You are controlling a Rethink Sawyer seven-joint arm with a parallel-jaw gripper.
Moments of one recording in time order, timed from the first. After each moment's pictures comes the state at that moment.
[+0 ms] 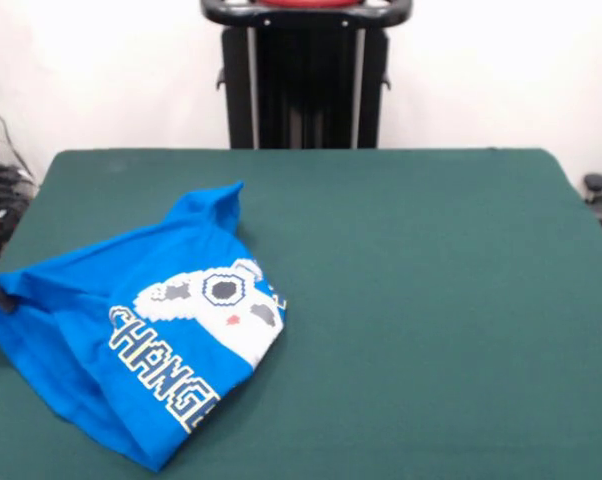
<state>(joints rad) -1.31 -0.01 1.05 1.08 -0.63 1.24 1.45</state>
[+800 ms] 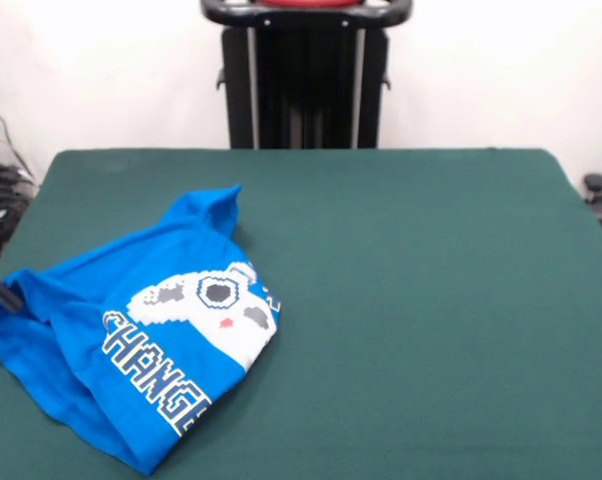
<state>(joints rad) -1.25 -0.04 0.99 1.02 -0.62 1.28 1.34</state>
